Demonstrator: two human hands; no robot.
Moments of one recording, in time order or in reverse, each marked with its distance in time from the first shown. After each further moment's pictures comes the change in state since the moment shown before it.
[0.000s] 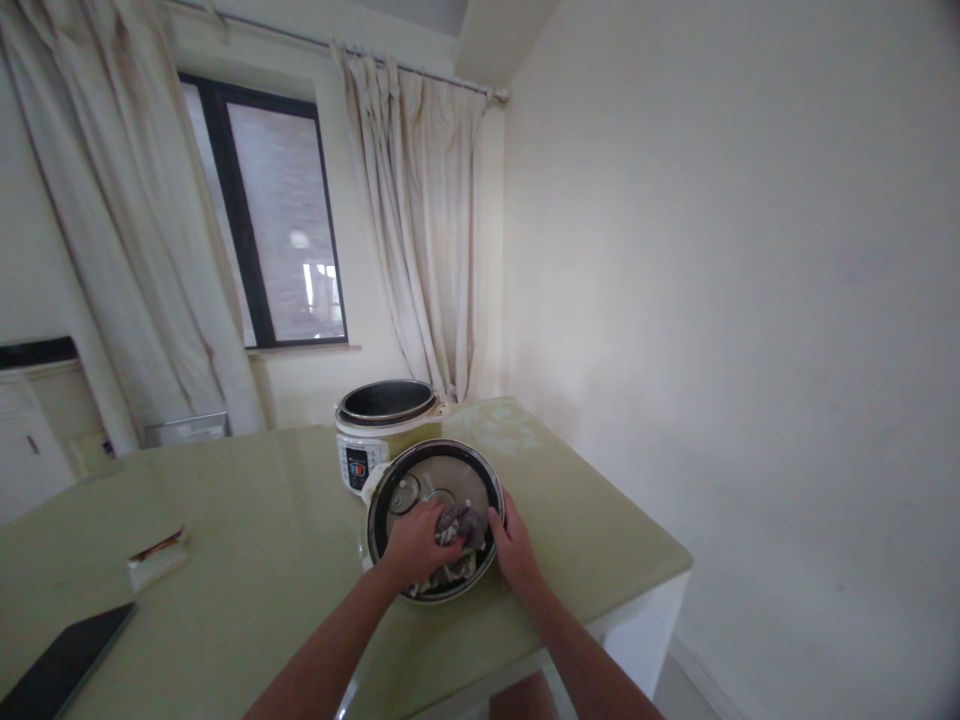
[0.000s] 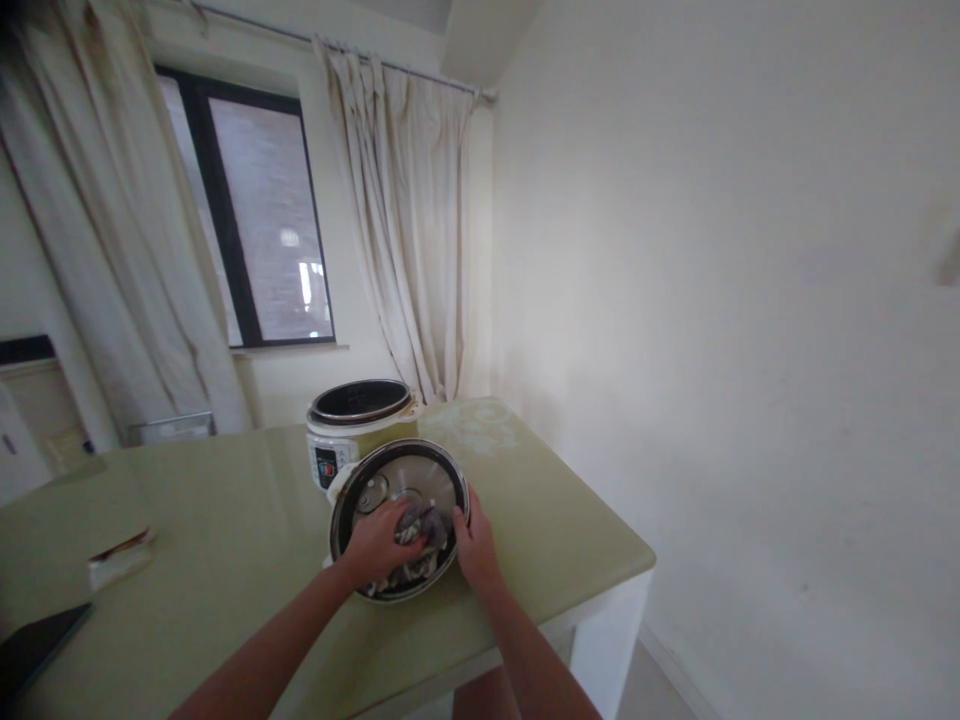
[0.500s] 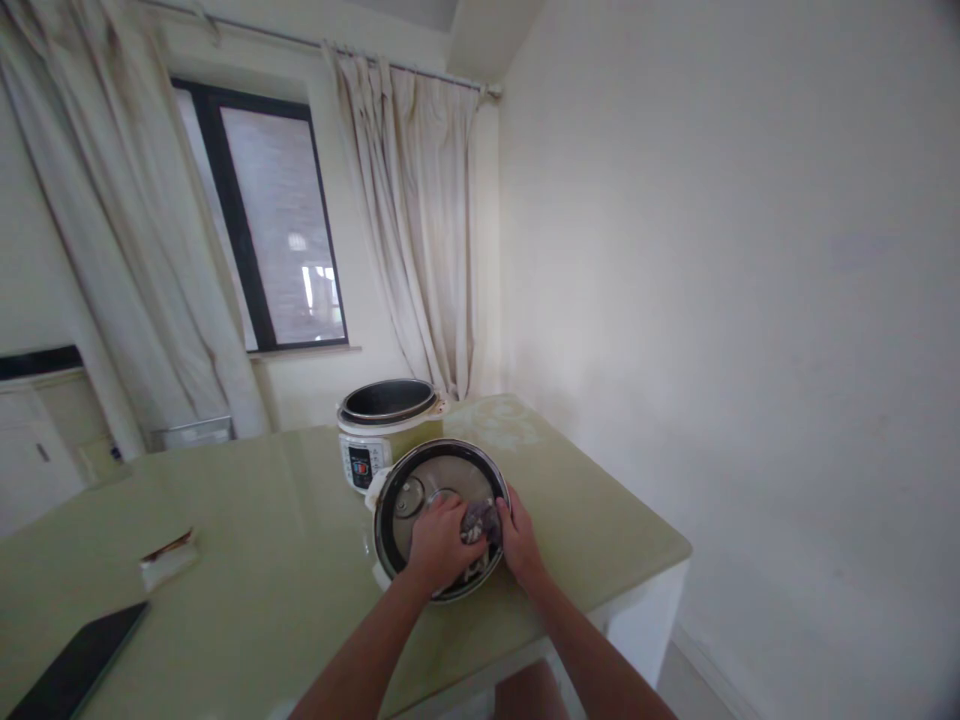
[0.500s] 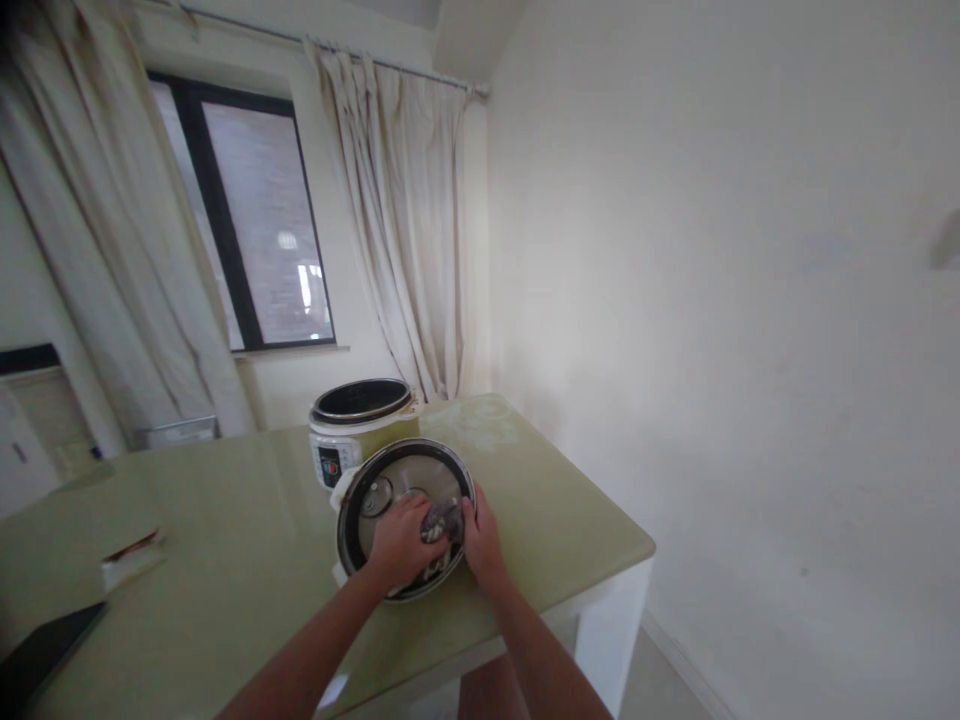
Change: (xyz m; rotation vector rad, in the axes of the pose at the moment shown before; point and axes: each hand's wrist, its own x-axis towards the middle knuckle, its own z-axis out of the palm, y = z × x) left_hand -0.002 0.048 0.000 0.091 0.064 0.019; right_hand 0.001 -0.010 -0.001 0.043 0.047 0.016
